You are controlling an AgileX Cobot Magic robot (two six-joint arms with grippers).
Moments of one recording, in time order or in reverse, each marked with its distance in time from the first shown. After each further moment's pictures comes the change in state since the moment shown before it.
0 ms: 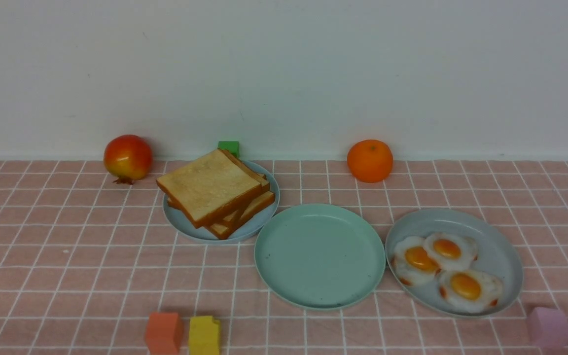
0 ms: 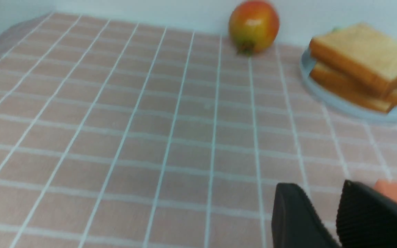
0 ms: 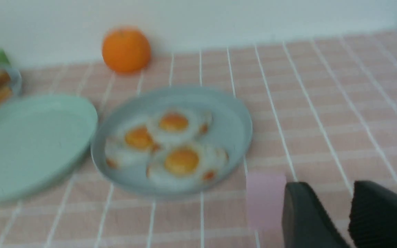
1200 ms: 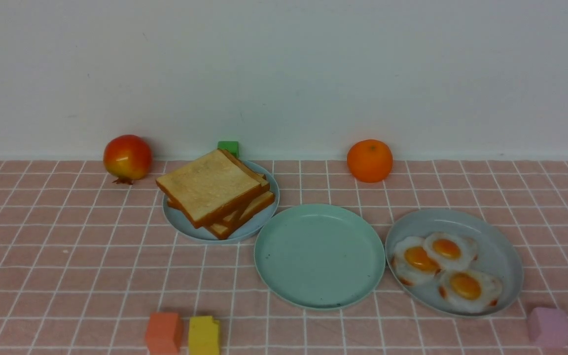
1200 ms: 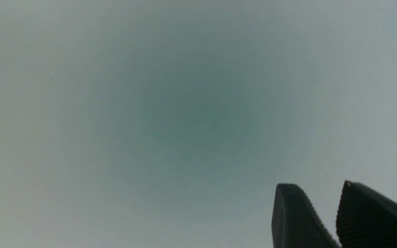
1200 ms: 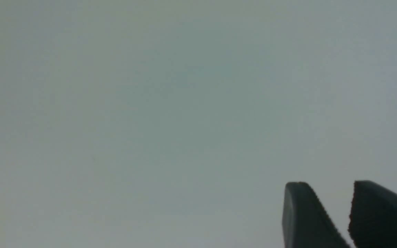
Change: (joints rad) right arm 0.000 0.022 -0.199 0.097 -0.462 0.131; left arm 0.000 0.009 -0.263 -0.145 -0.599 -0.137
